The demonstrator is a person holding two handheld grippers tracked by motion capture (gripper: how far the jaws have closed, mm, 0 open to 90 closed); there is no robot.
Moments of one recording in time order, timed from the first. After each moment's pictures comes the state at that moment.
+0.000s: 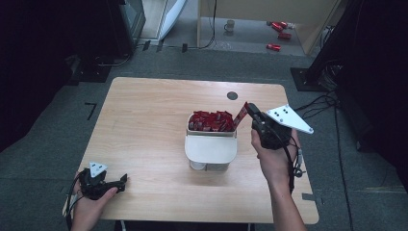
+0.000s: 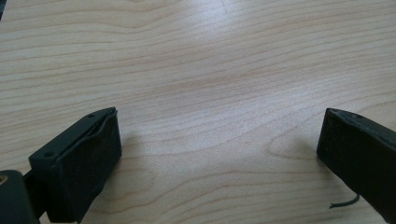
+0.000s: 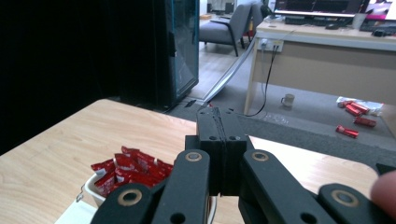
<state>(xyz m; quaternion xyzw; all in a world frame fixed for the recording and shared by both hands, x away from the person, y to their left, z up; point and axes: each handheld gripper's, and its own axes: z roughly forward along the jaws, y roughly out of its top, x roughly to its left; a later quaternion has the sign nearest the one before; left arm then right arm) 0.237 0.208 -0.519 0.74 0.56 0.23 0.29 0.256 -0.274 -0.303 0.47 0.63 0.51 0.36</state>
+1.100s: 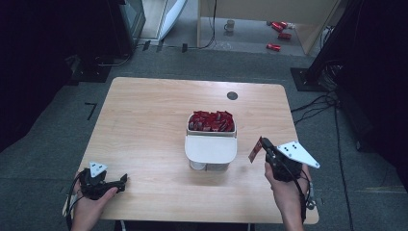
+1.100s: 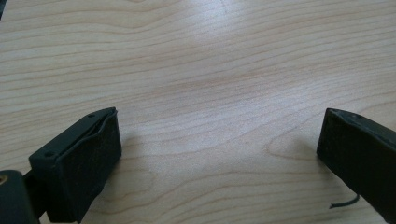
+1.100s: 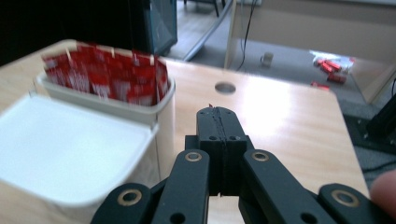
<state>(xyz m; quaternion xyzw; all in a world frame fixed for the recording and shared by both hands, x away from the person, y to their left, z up) 0.237 0.207 -0.519 0.74 0.56 0.23 0.29 0.209 -0.314 -0.383 0.52 0.65 0.43 0.34</state>
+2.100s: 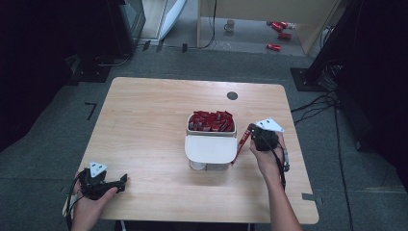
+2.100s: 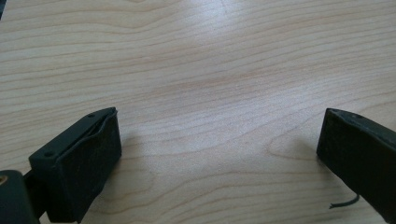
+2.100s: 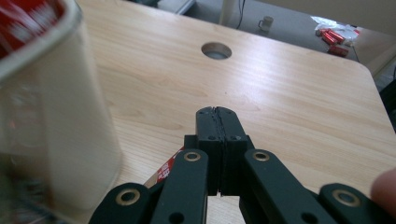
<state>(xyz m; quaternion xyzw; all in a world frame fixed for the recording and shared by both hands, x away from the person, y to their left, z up) 0.237 0.207 -0.519 0.74 0.56 0.23 0.29 0.328 -0.310 -0.456 0.53 0.69 0.36 0.33</state>
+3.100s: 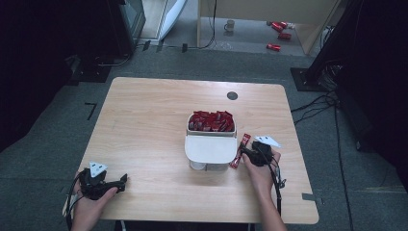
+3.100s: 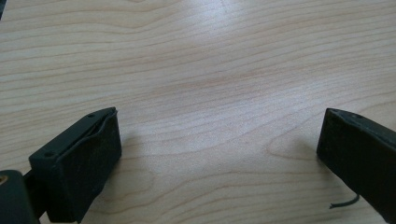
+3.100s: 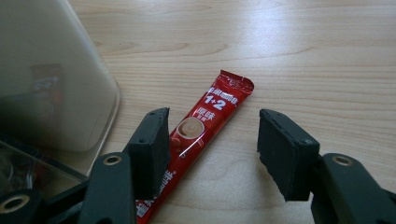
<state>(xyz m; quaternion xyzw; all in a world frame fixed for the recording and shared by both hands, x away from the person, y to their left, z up) 0.237 0.207 -0.519 0.74 0.56 0.23 0.29 0.307 -0.307 -0.520 0.63 0.64 0.37 0.25</state>
